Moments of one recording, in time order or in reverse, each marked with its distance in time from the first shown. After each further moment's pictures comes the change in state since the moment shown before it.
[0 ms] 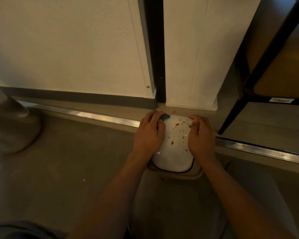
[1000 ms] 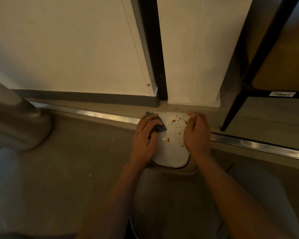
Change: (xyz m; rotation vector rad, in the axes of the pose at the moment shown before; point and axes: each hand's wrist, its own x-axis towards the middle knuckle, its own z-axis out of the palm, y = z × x) left_hand -0.035 -0.005 0.007 -0.263 0.162 0.138; right_hand -0.001 -0.004 0.000 0.040 0.013 0.070
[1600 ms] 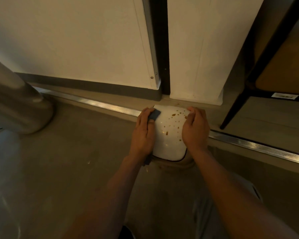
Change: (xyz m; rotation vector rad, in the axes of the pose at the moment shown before) left_hand -0.009 0.013 0.001 -0.048 -0.001 -0.325; right_hand 0.001 0.002 0.000 -0.023 -0.010 -0.050
